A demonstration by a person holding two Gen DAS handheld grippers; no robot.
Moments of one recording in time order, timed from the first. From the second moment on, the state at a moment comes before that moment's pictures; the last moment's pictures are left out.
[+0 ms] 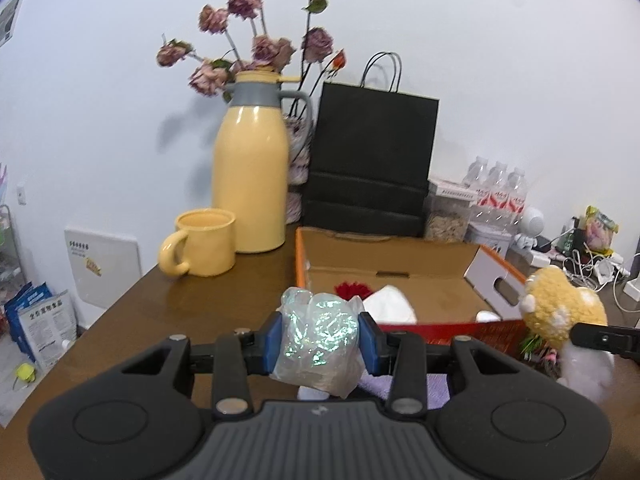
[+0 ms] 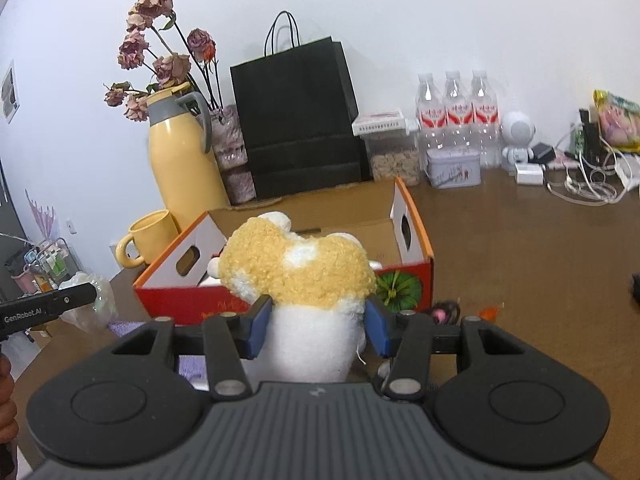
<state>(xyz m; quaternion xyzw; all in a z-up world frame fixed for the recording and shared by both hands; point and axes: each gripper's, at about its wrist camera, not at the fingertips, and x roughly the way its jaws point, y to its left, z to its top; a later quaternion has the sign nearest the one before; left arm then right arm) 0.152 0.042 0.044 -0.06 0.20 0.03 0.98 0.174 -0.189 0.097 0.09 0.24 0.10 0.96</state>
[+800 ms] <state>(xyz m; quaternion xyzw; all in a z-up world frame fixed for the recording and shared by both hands) 0.268 -0.009 0.056 -0.04 0.19 0.01 0.98 0.283 -0.181 0.113 0.08 0.21 0.11 0.97</state>
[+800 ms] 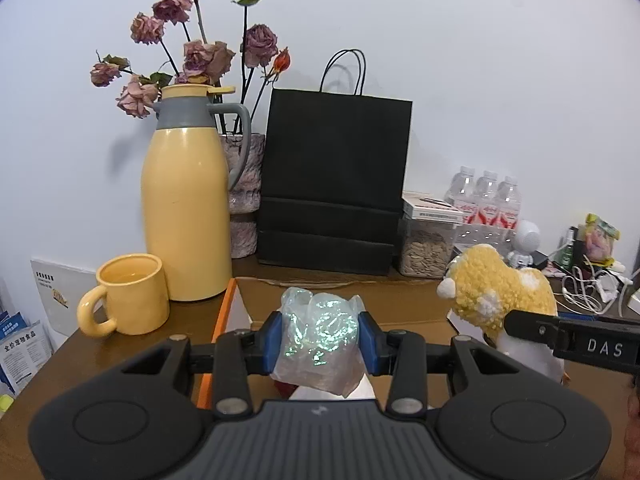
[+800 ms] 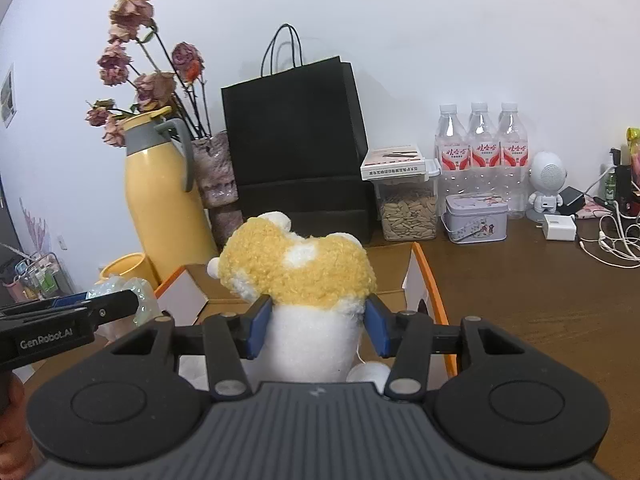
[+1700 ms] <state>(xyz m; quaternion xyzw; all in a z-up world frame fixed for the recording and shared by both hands) 0.364 -0.002 0.029 -0.01 0.25 0.03 0.97 0.377 -0.181 0.075 0.03 0.28 0.09 0.96</state>
